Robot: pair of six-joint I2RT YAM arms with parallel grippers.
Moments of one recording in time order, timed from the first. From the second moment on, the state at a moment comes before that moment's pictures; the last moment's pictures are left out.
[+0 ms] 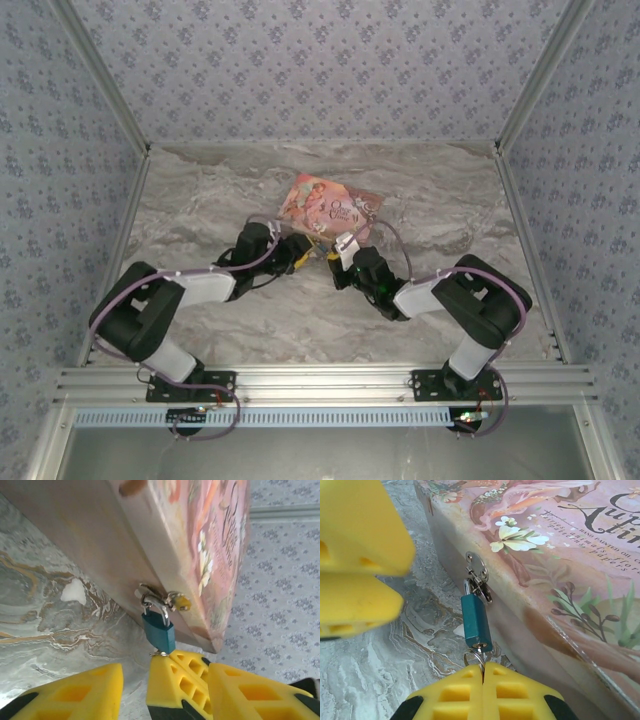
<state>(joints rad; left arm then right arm) -0.57 1.51 0.59 0.43 0.35 -1.30 0.77 1.67 0.50 0.75 0.09 0.07</state>
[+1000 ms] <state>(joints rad) -0.66 1.63 0.72 0.32 0.37 -1.25 0.81 1.69 0.45 0.77 0.12 0.03</state>
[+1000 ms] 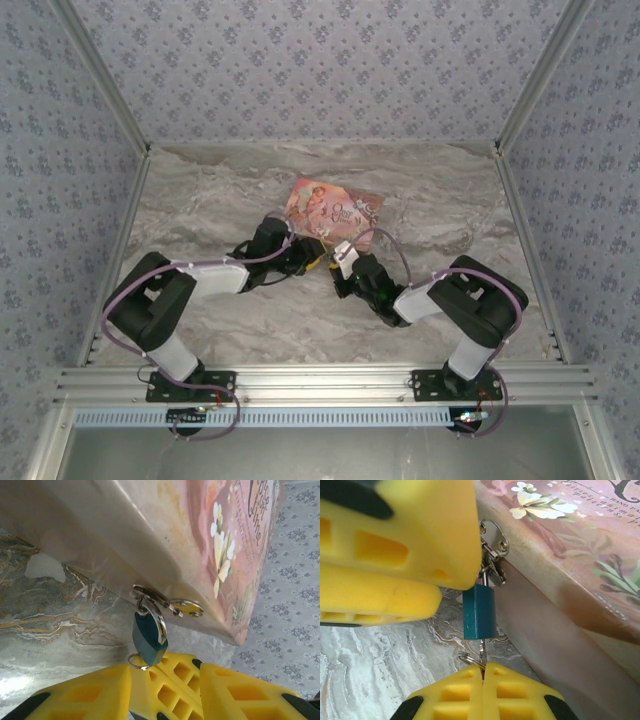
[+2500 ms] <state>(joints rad) -0.66 1.69 0.79 0.23 0.34 -1.25 0.84 1.64 0.46 0.76 0.10 -0.02</state>
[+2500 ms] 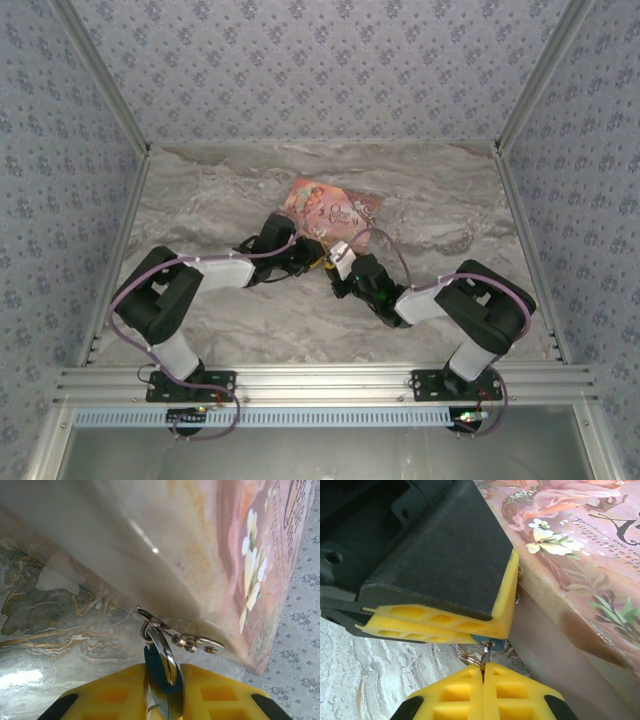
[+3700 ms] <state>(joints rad) -0.63 1.60 0.72 0.45 0.47 -1.22 1.04 1.38 0.38 0.63 0.56 -0.52</state>
